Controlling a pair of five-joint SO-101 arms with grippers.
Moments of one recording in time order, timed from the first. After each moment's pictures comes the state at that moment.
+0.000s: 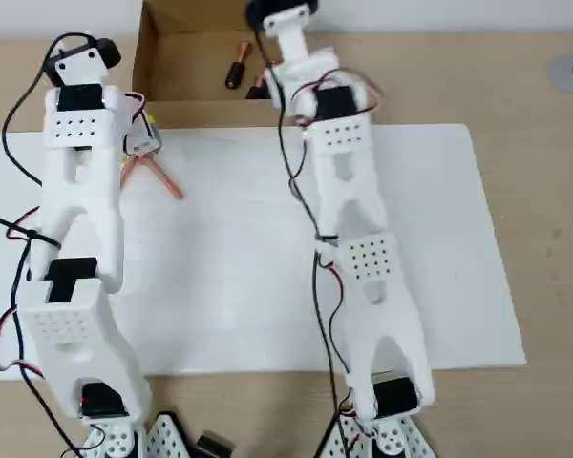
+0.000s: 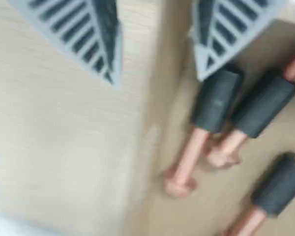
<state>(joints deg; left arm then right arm) -7.7 24.8 -24.6 79.2 6.7 -15.6 67.5 -92.4 70.8 0.1</state>
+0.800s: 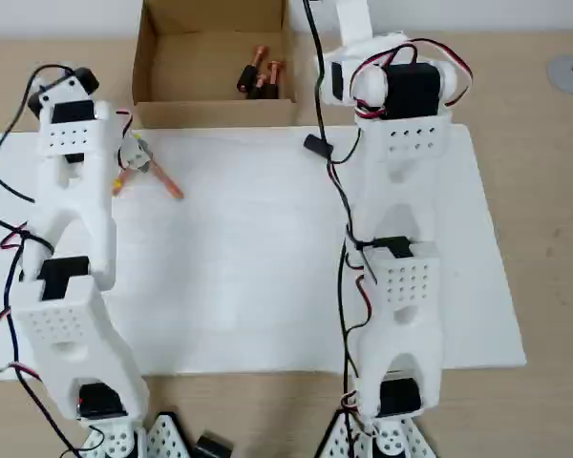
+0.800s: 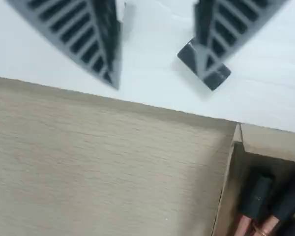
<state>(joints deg) -10.4 26.7 -15.0 72.7 16.9 -11.3 42.9 -92.5 101.6 0.1</state>
